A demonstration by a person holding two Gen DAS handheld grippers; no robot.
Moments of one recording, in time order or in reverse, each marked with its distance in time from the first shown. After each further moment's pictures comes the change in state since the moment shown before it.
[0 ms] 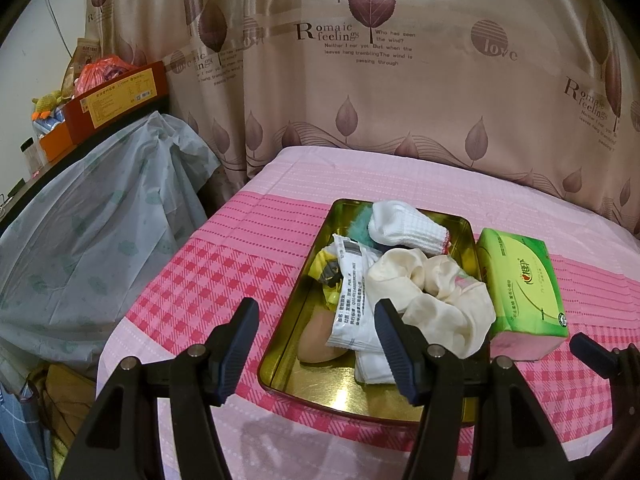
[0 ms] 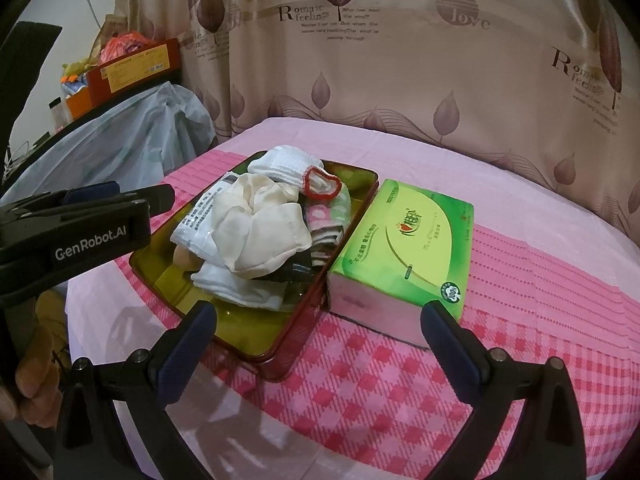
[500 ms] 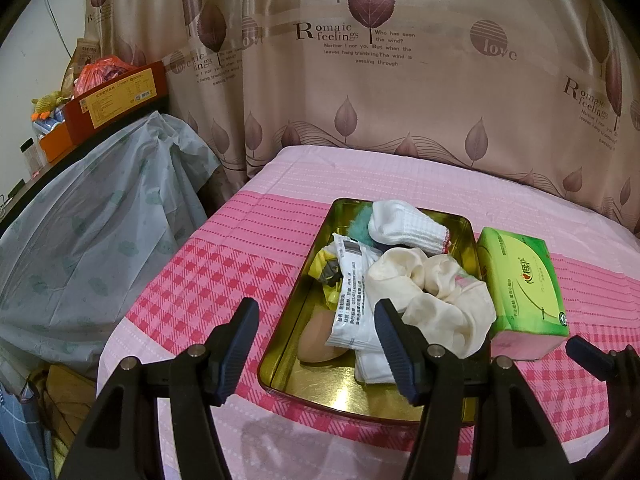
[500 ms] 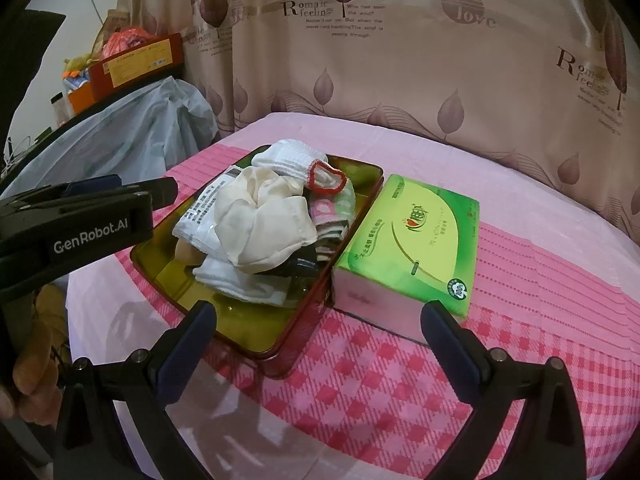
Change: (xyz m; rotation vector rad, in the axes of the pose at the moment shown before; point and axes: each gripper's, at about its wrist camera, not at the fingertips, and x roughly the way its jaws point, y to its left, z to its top) left arm 0.000 0.000 0.000 0.000 0.000 0.000; right arm 0.003 0.004 -0.003 -0.010 0.016 0.007
